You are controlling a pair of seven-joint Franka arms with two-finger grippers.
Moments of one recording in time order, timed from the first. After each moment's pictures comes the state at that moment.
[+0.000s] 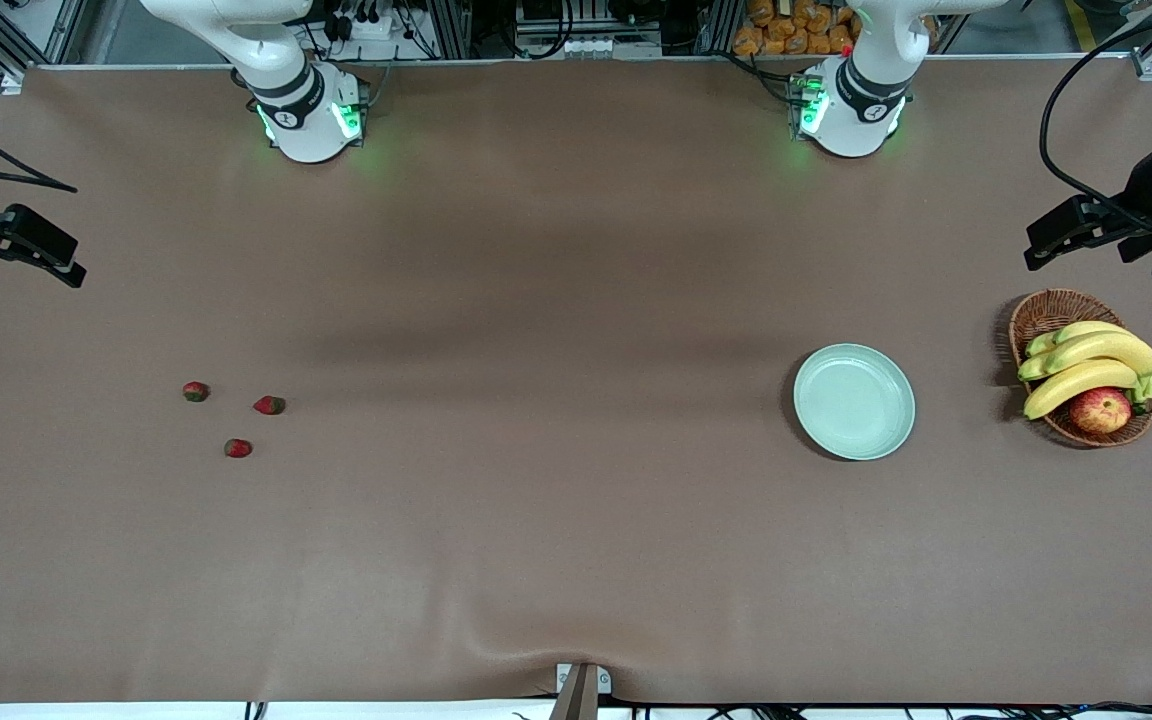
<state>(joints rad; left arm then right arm) 0.00 0.03 -0.09 -1.48 0.02 1.49 -0.15 0.01 0.00 -0.01 -1.52 -0.01 1.58 0.06</state>
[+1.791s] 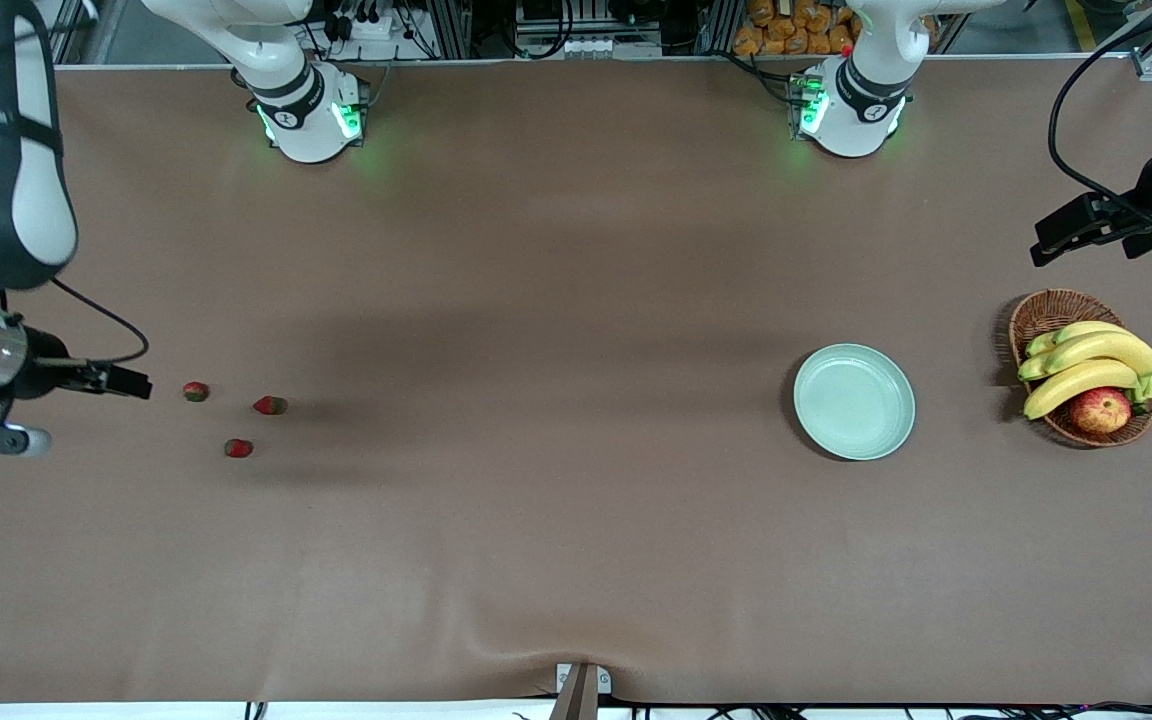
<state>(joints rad) 0.02 0.03 -0.09 -1.48 0.00 1.47 -0.14 -0.05 0.35 -0.03 -1.55 -0.01 1.77 0.07</state>
